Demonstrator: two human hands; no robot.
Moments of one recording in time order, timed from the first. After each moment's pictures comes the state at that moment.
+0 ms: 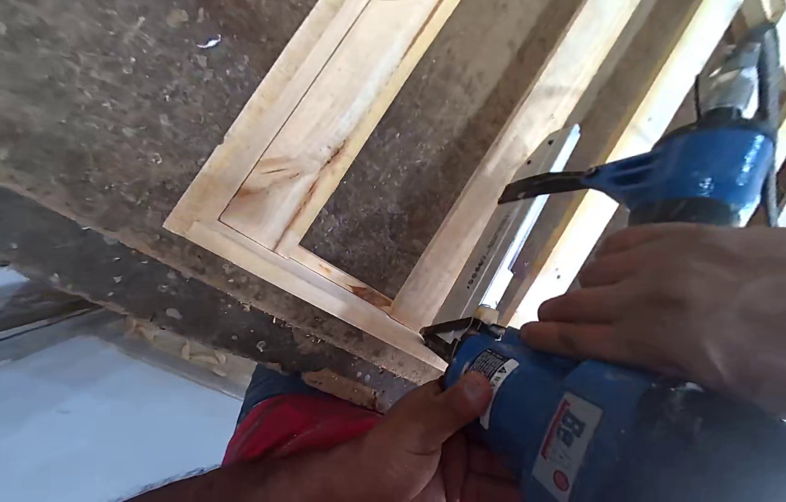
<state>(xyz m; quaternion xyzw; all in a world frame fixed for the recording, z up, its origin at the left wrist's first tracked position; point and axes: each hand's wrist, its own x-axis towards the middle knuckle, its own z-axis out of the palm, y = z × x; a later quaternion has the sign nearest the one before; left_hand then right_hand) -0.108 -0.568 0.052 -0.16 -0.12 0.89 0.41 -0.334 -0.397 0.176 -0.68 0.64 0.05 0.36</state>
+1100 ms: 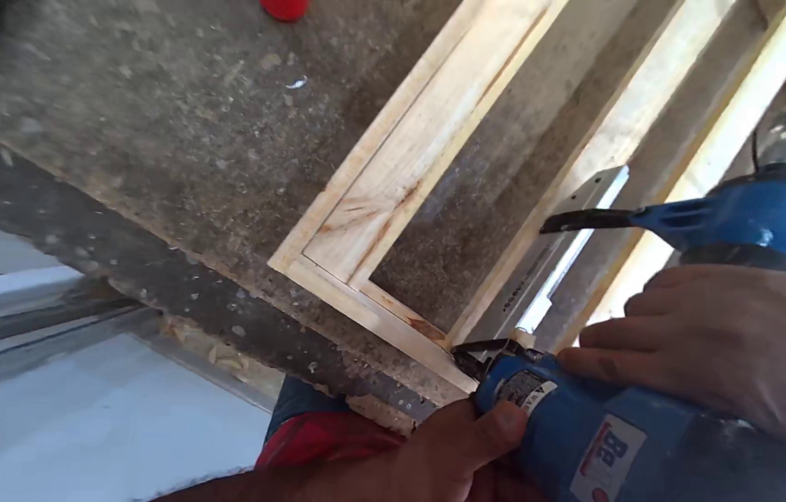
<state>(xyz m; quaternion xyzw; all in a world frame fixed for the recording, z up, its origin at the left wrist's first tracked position) -0.116 -0.612 0.037 -0.16 -0.05 0.90 0.39 -0.342 -0.453 0.169 -0.65 0.64 0.11 0.39</state>
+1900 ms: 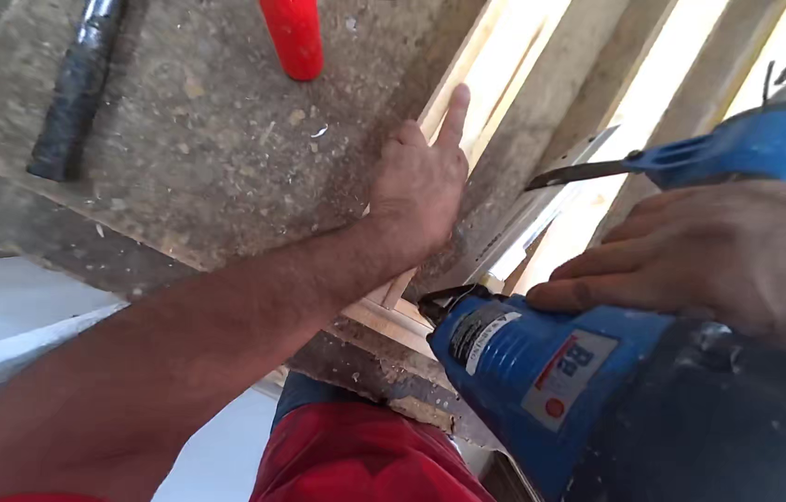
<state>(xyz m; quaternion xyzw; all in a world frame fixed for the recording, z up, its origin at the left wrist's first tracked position) -0.358 -0.707 0.015 0.09 0.97 0.07 0.23 -0.381 -0.504 0.170 -0.62 0.71 0.02 0.33</state>
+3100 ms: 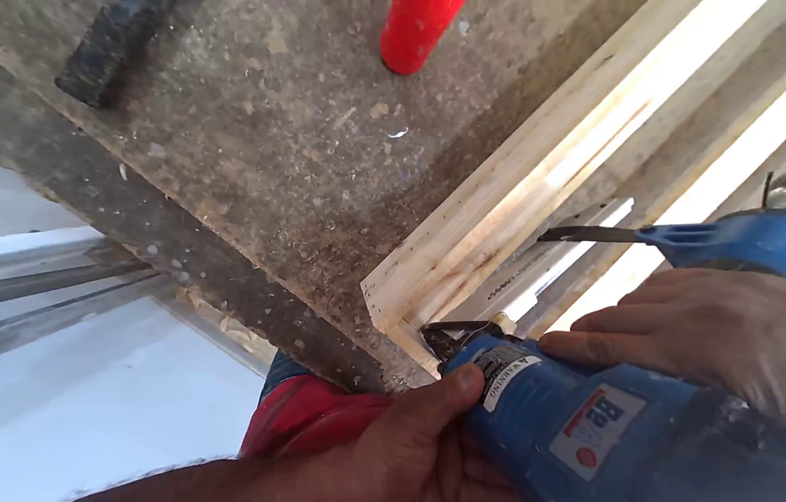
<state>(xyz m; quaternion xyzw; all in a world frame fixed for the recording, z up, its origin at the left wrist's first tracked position) -0.168 -0.758 0.053 0.23 0.14 -0.89 -0.36 -0.408 -0.591 0.156 -0.61 0.65 0.07 0.45</state>
